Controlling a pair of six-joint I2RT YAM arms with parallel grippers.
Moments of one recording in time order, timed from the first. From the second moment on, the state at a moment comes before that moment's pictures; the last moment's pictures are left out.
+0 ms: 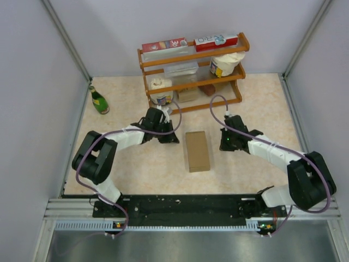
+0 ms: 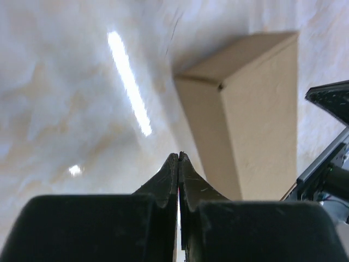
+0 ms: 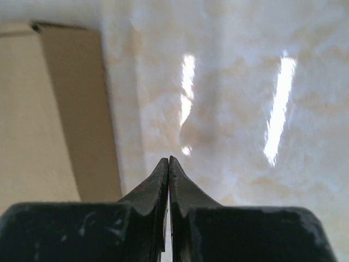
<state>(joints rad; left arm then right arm) -0.49 1.66 0.86 -0.06 0.43 -0.55 0.47 1.32 0.68 -0.37 0.04 0.50</state>
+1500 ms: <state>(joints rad) -0.55 1.93 1.12 -0.09 0.40 -0.56 0.38 1.77 0.96 -0.17 -0.38 0.36</state>
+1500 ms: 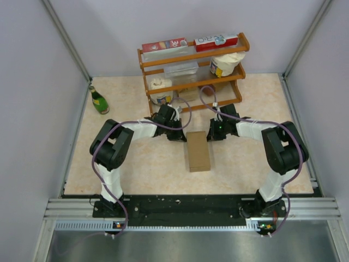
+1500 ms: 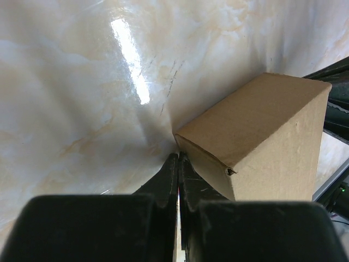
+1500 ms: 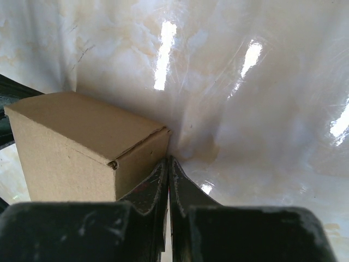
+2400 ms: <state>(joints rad) -0.38 0.85 0.65 -0.23 -0.04 -0.39 0.31 0.74 0.55 -0.27 0.08 0.46</state>
